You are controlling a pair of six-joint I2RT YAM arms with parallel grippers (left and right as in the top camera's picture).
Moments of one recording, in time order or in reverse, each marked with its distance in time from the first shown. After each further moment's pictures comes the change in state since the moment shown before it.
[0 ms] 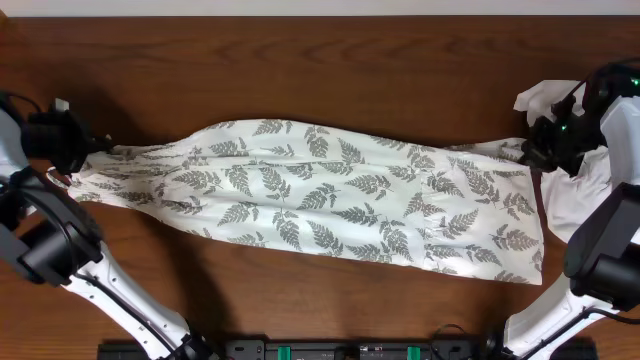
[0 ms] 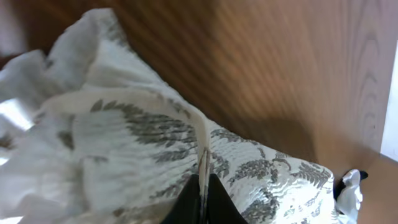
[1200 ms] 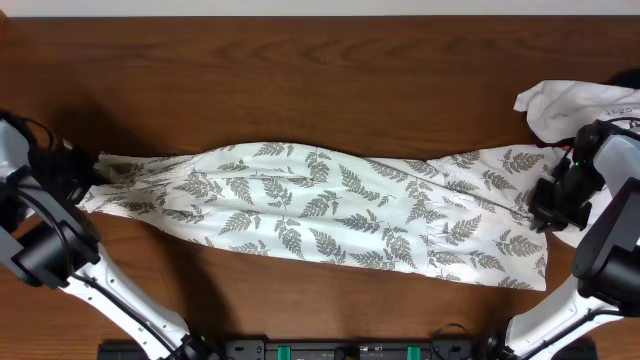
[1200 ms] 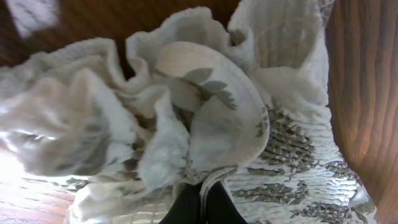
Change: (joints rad) left arm 0.023 0.000 -0.146 0.020 -0.278 -0.101; right arm -0.097 0.000 -0.322 0.104 0.304 -0.060
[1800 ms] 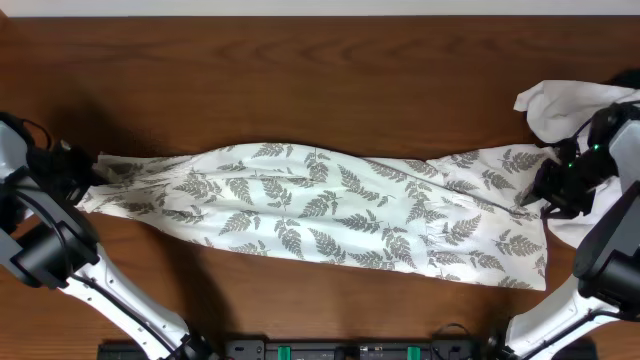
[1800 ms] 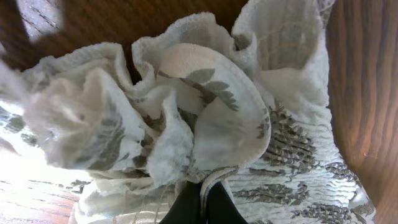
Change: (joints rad) left arm 0.005 0.000 0.000 0.003 0.000 0.000; right arm -0.003 0.000 0.166 -0.162 -0.183 -0.037
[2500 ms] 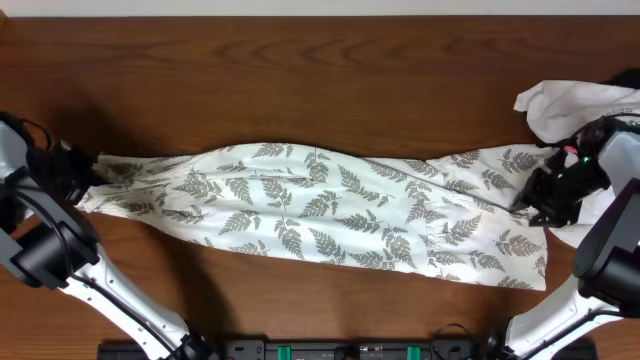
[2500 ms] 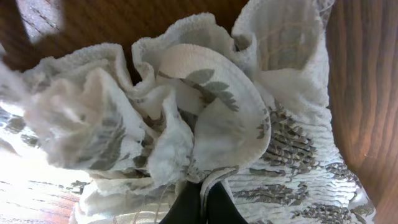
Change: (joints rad) left arm 0.000 0.000 0.000 0.001 0.000 0.000; right arm 0.000 0.000 -0.138 0.137 -0.036 0.002
